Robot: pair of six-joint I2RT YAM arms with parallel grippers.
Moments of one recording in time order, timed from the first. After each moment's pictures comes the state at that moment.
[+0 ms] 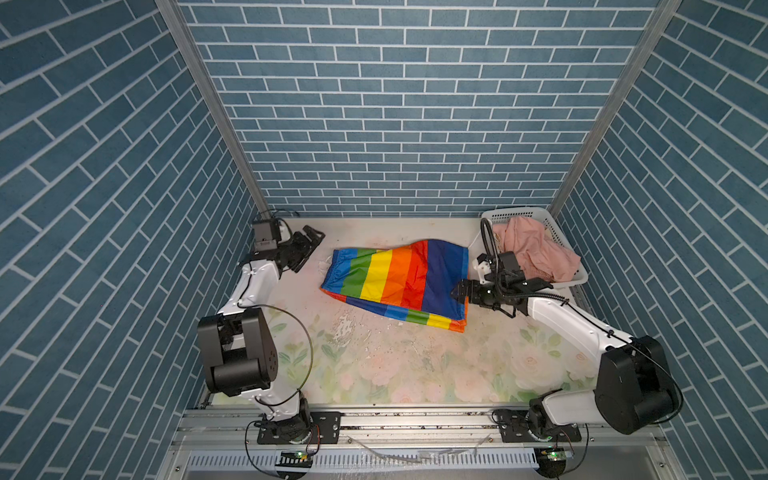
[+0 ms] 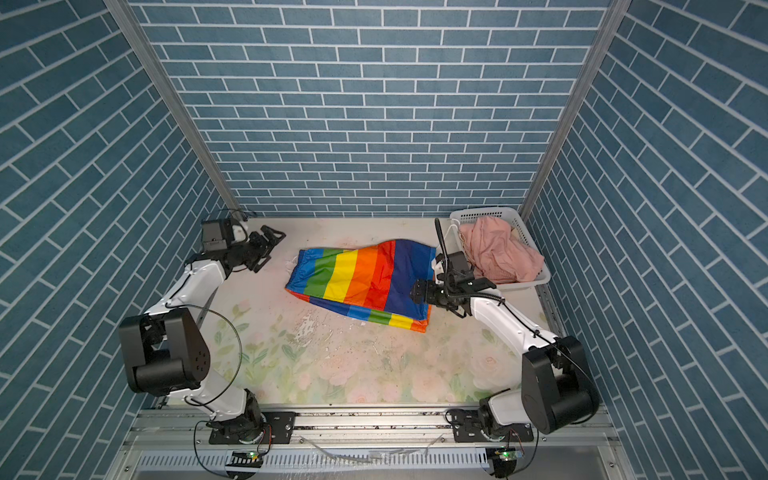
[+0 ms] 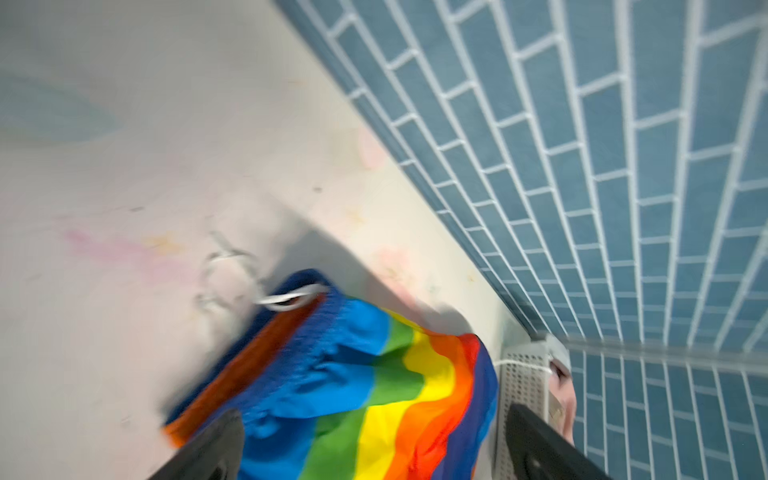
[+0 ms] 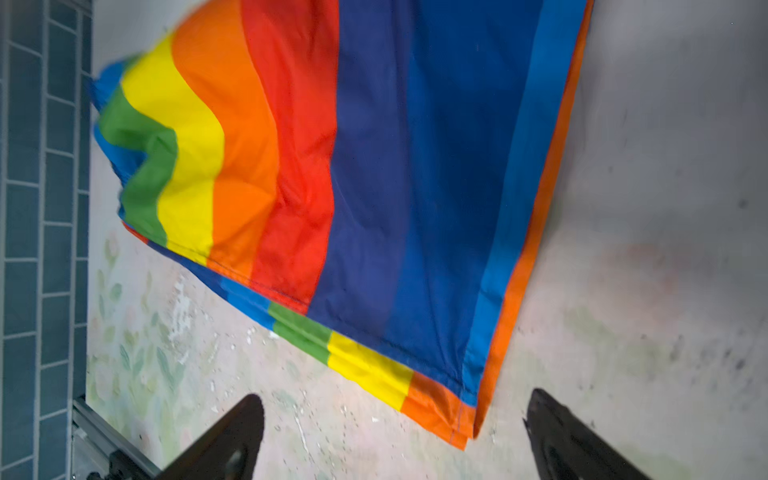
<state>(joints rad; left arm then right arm) 0.11 1.64 1.28 -0.30 0.53 -0.72 0.40 1.42 0.98 -0.48 -0.31 0.45</state>
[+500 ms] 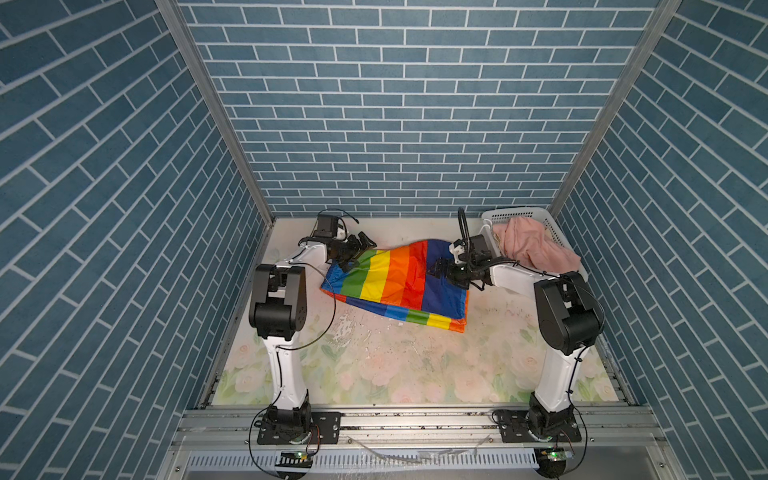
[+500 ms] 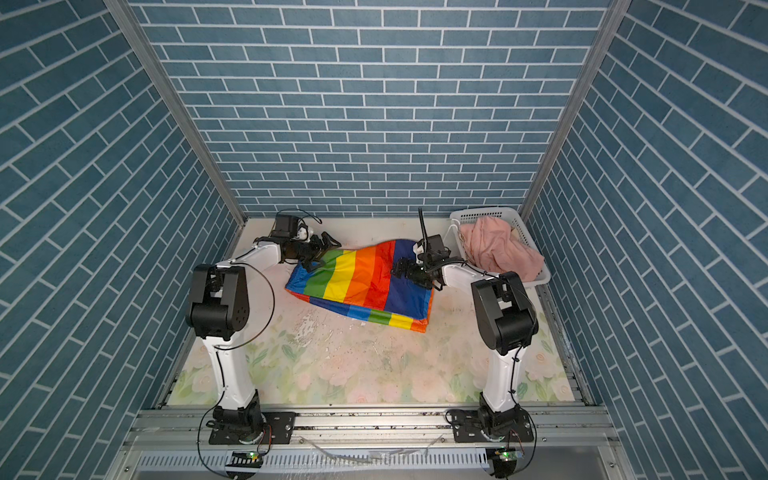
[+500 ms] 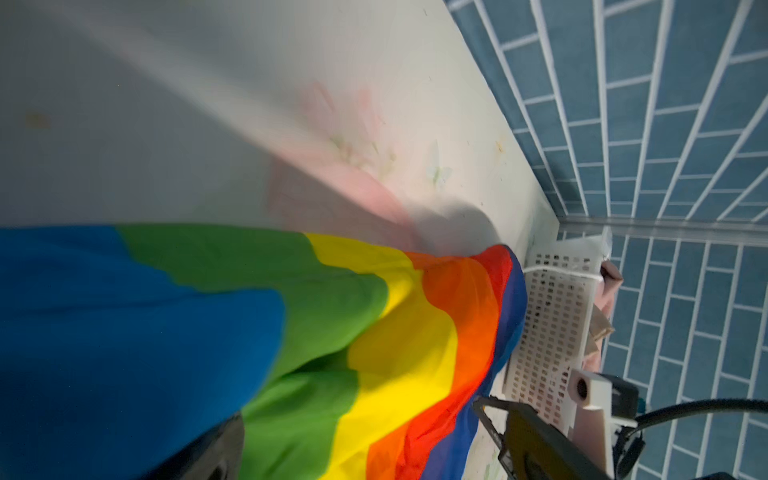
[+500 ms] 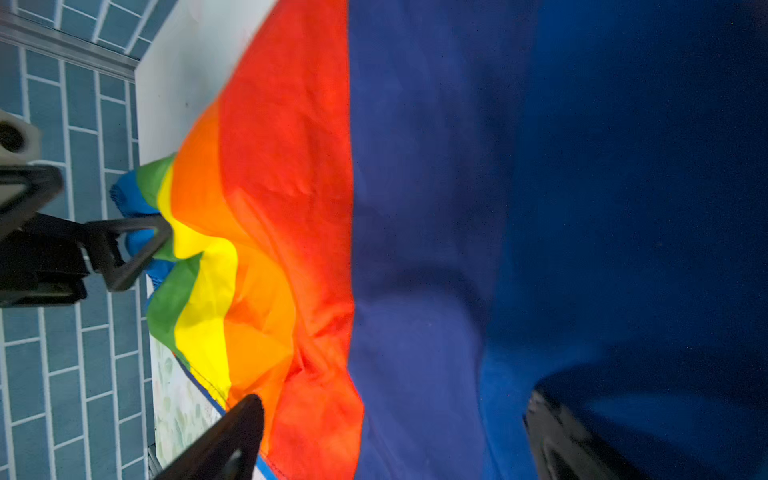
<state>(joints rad) -0.06 2.07 1.51 -0.35 0.59 -0.72 0.41 1.94 1.24 -0.22 -0.45 0.58</state>
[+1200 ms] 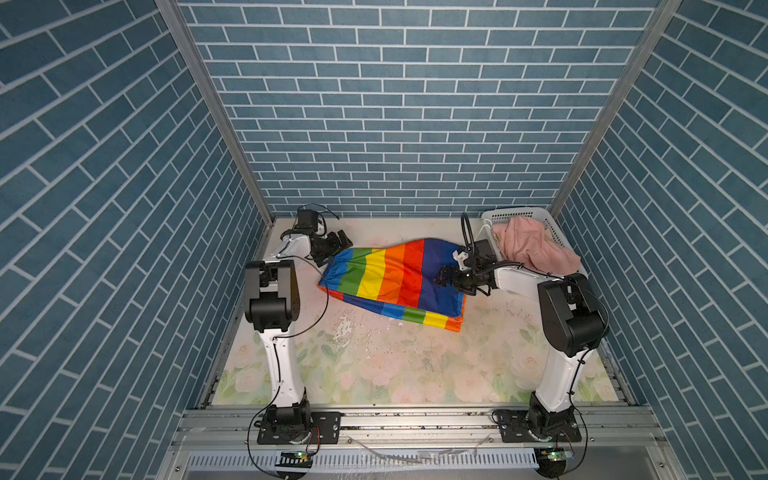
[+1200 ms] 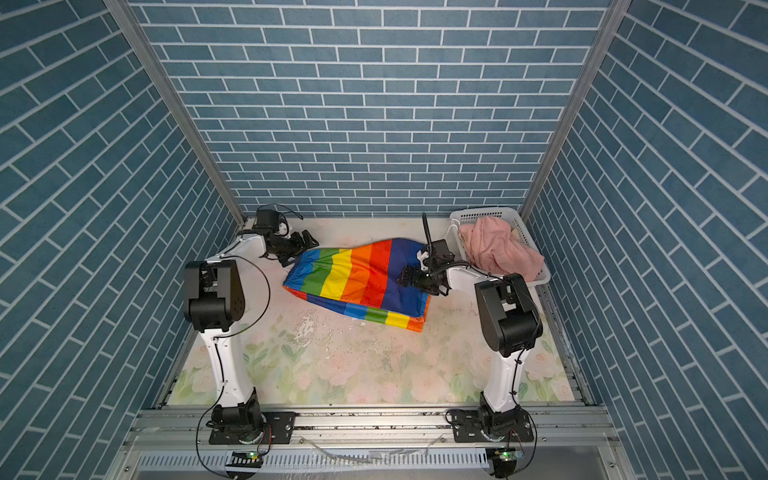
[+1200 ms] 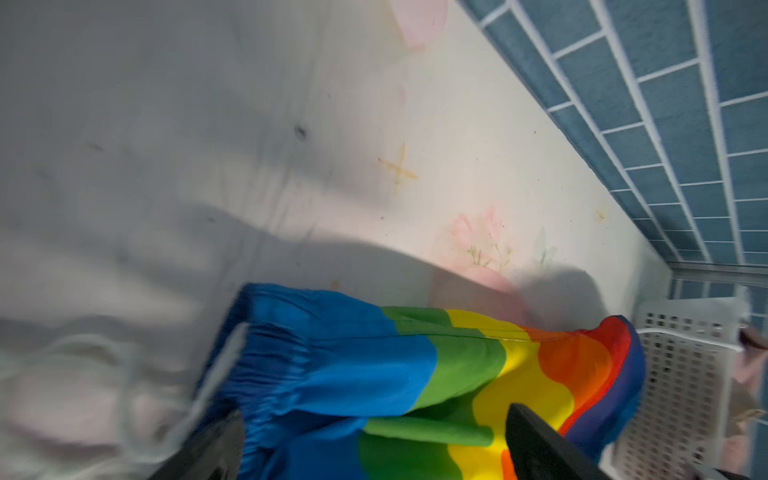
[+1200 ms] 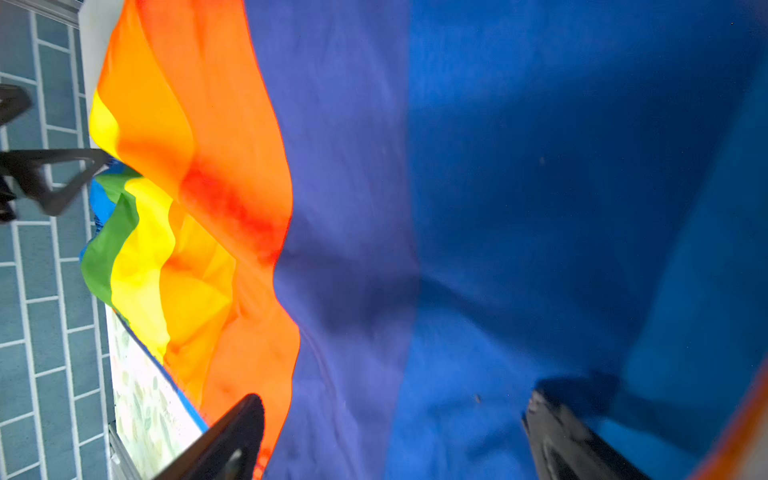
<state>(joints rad) 0.04 2.10 1.67 -0.55 0.38 -0.45 0.37 1.88 1.17 -0.30 -0.45 0.46</state>
